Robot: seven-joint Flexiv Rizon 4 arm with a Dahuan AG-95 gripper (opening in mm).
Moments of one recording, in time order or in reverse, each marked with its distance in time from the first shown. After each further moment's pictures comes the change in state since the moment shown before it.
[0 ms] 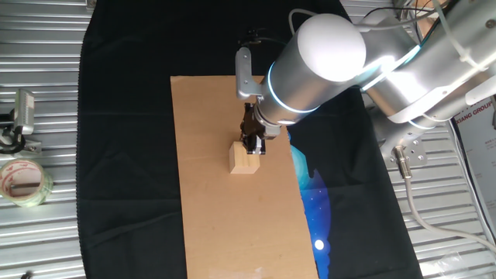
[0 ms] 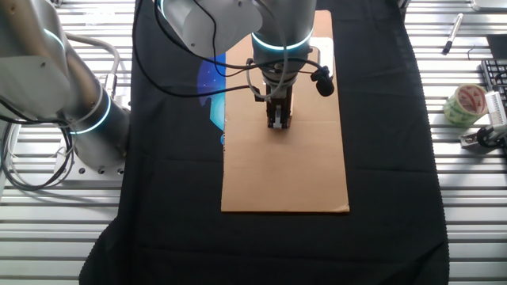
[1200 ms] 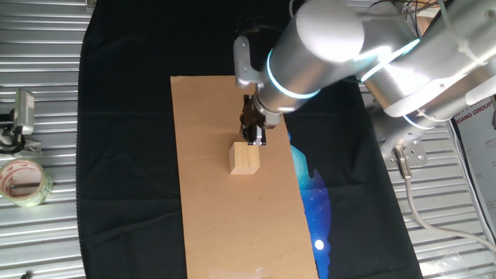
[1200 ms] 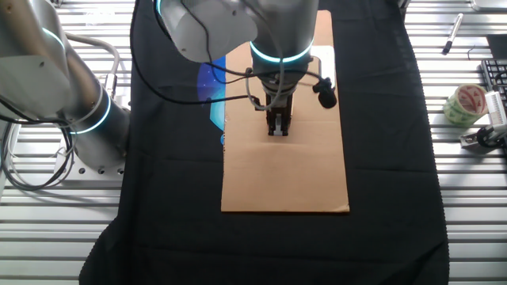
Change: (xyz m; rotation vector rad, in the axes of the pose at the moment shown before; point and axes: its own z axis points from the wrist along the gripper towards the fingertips) arm 0.000 -0.019 -0.006 -0.043 0.006 -0.029
